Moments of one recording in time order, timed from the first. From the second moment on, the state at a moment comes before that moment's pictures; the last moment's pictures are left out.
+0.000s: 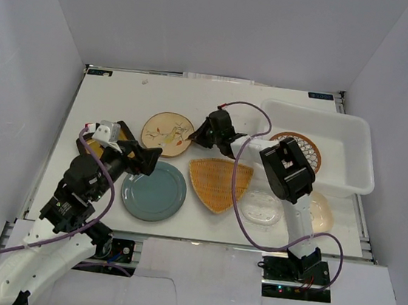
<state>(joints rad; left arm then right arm) -0.56 0.46 0.67 -0.25 -0.12 -0.38 0.68 2.21 1.43 0.19 -0.10 0.96</state>
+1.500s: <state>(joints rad) -0.60 0.41 0.67 -0.25 -0.09 -0.39 -0.23 1.20 0.68 -0.13 -0.11 0.59</state>
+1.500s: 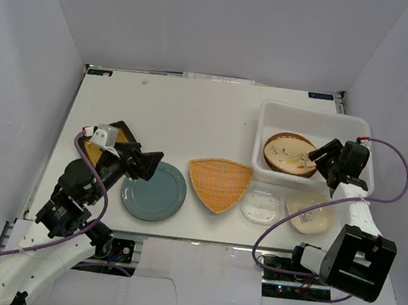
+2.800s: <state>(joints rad) -0.59 0.30 0.64 -0.22 -0.34 -0.48 0.84 2.49 2.02 -0.03 -0.41 0.64</state>
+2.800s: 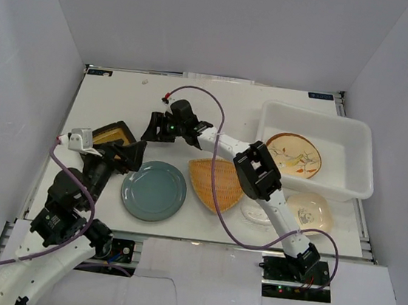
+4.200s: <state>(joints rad) -0.58 0.28 0.63 -0.20 -0.13 -0.50 0.79 2.20 1.71 0.16 -0.40 0.86</state>
